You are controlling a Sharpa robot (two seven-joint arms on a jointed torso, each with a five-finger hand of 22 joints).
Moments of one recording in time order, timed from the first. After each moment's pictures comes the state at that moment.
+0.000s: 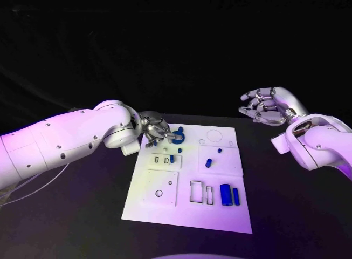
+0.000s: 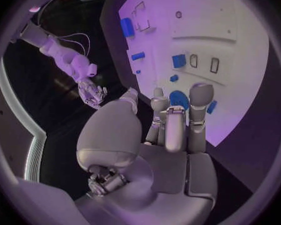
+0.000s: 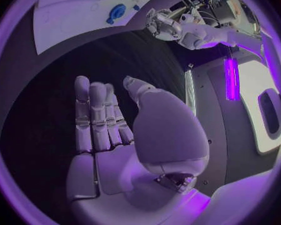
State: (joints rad) left arm 1.29 -0.72 0.02 1.41 -0.88 0.12 -0.40; left_hand 1.15 -0.03 0.04 0.29 0.05 0.80 0.08 0.75 0.52 1.19 0.00 1.13 0.86 1.47 -0.06 1.44 1.30 0.14 1.30 0.03 1.10 0.72; right arm 1.32 -0.97 -0.12 1.55 -0.80 -0.60 0.18; right_hand 1.33 -0.16 0.40 0.17 0.19 0.76 0.20 0.22 0.41 0.85 0.13 0.66 0.69 1.10 0.05 0.96 0.67 0.16 0.92 0.14 0.72 0.90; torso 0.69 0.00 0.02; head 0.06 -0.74
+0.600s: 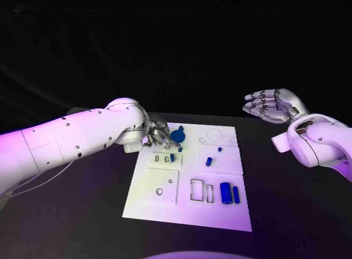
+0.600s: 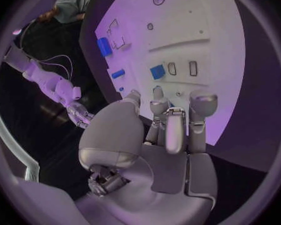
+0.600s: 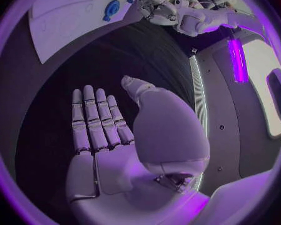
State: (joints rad) left arm 1.29 -0.63 0.00 1.35 -1.05 0.27 -0.51; left_hand 1.18 0.00 0.07 0.29 0.05 0.80 0.07 0.76 0.55 1.22 0.00 1.17 0.89 1.47 -0.06 1.47 1.31 0.14 1.35 0.02 1.17 0.84; right arm 1.31 -0.95 -0.13 1.48 -0.59 -0.55 0.22; right_hand 1.32 -0.18 0.45 0.11 0.19 0.76 0.20 0.18 0.34 0.85 0.21 0.30 0.17 0.84 0.17 0.34 0.26 0.16 0.68 0.28 0.15 0.45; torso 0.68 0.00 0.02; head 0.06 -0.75
